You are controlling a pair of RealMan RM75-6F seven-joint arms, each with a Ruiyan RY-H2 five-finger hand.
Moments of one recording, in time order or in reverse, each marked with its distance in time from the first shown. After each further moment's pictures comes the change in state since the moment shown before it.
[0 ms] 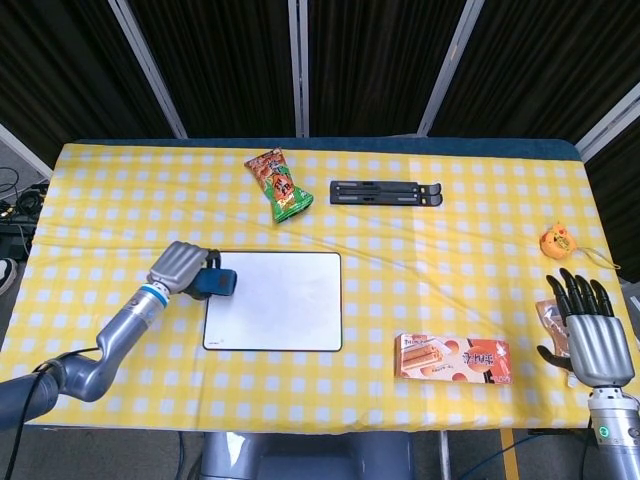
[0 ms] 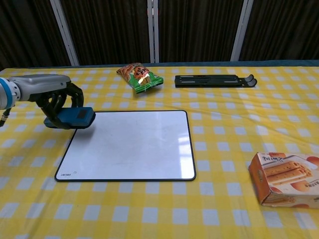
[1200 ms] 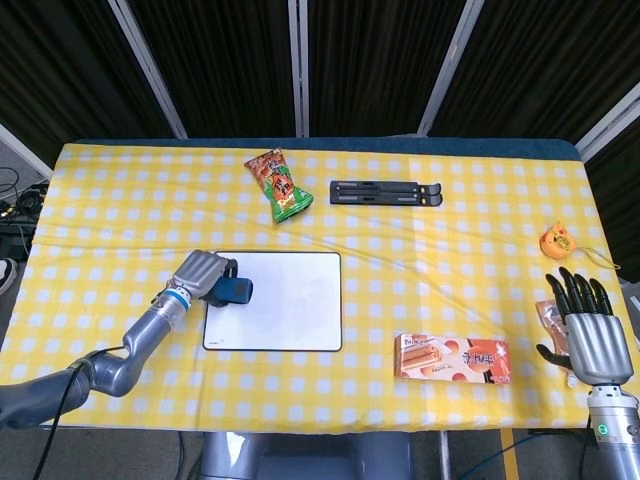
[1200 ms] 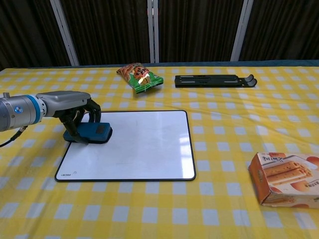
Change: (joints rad) left arm -0.042 -0.152 0.006 0.116 -0.062 -0.085 0.061; right arm 0.006 -0.007 0.004 0.010 0.008 -0.008 -0.002
